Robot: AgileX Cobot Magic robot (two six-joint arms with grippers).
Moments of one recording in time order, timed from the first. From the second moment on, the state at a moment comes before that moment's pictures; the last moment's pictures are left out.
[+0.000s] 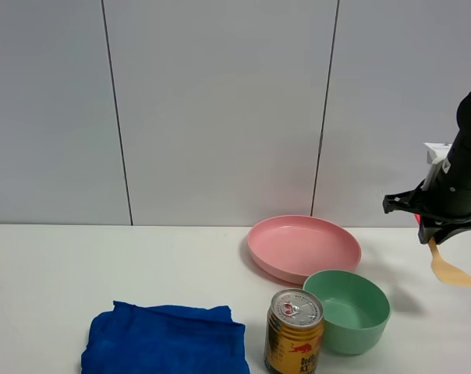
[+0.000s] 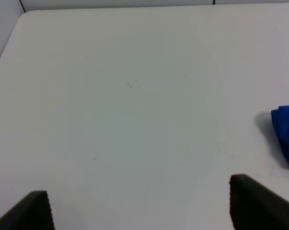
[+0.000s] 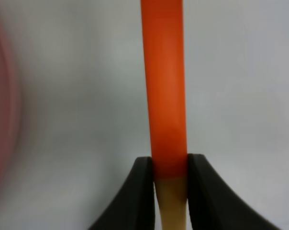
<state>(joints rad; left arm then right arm) 0.08 0.00 -0.49 0.02 1.06 -0.05 0.06 1.84 -1.13 -0.39 0.54 0.57</state>
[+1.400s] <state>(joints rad) 0.08 0.00 -0.49 0.02 1.06 -0.05 0.06 2.15 -1.41 -0.35 0.39 0.58</state>
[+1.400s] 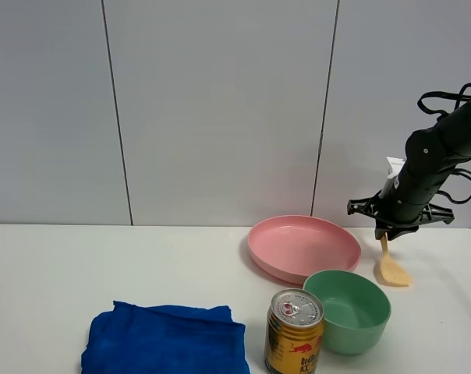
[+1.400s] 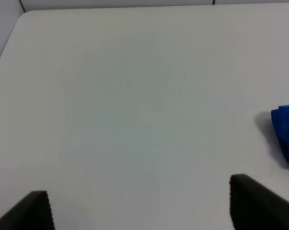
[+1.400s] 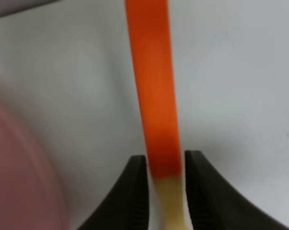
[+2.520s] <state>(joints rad) 0.08 0.00 -0.49 0.02 1.06 -0.05 0.09 1.68 -1.41 -0.20 0.82 0.10</state>
